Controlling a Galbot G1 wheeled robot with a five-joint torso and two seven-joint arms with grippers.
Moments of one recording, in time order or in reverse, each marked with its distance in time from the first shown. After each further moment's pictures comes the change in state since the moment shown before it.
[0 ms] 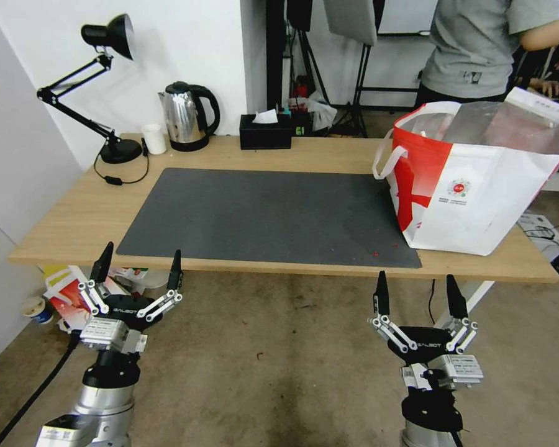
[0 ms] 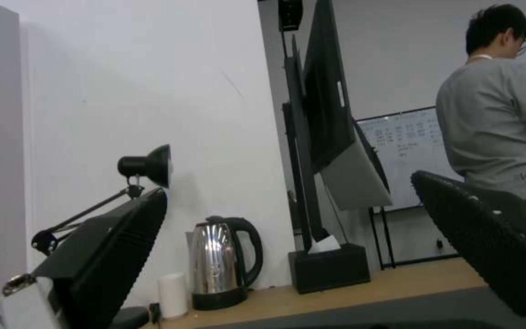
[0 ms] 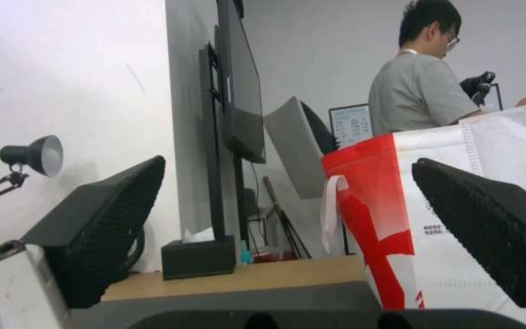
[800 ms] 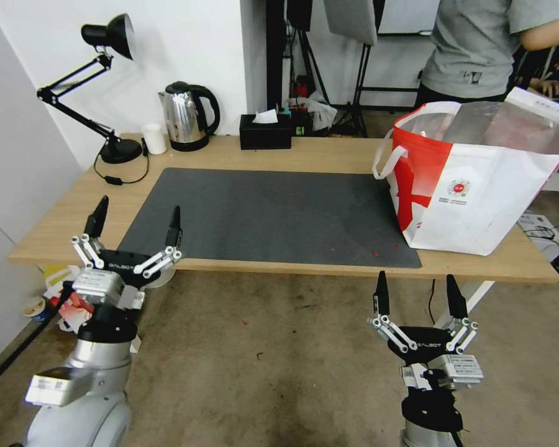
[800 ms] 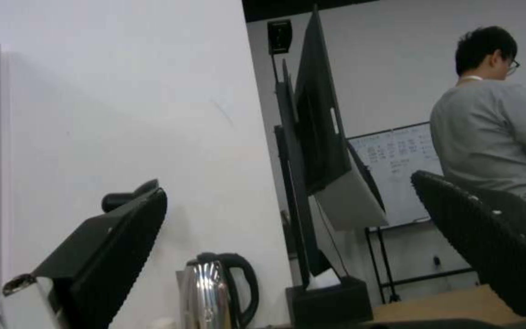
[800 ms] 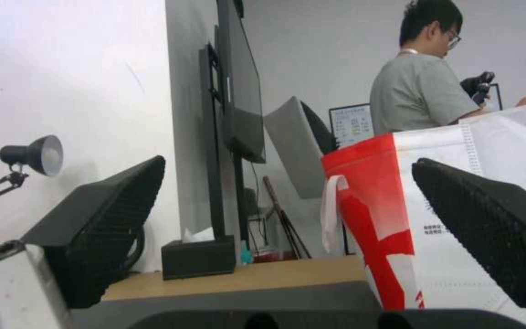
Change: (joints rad) left arm -0.127 0.058 -0.005 -0.070 -0.033 0.152 -0.001; right arm 0.000 0.000 0.000 0.000 0.000 0.000 0.000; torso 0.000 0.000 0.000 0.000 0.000
